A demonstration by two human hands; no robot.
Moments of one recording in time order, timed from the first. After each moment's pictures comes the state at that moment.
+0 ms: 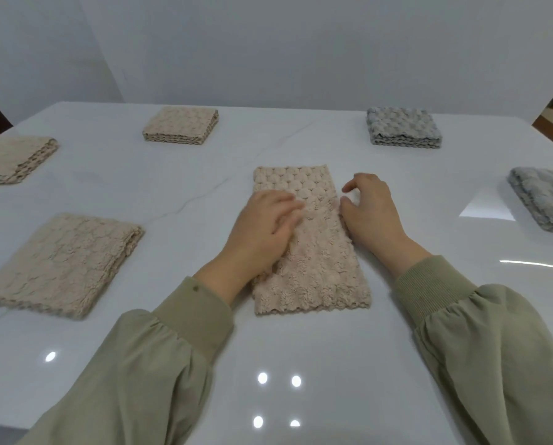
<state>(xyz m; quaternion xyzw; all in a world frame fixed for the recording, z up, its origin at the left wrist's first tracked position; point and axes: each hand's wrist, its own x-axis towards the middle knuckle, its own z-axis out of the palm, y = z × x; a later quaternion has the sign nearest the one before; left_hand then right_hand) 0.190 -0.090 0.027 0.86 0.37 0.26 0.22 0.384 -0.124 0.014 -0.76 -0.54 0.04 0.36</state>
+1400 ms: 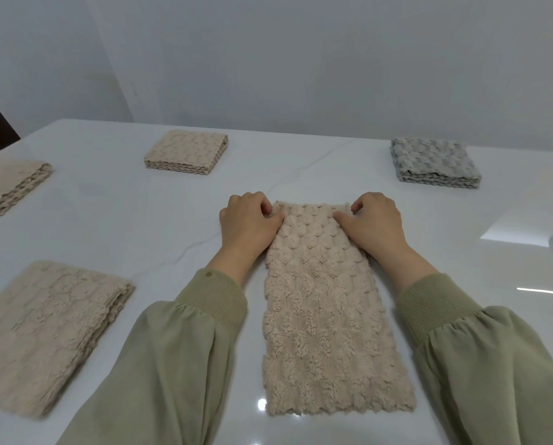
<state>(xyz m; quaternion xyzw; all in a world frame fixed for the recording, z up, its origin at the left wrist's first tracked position) 0.220 0.045 0.011 0.76 0.56 0.27 0.19 0.411 -0.021 0.009 -0.82 -0.50 0.05 0.26</state>
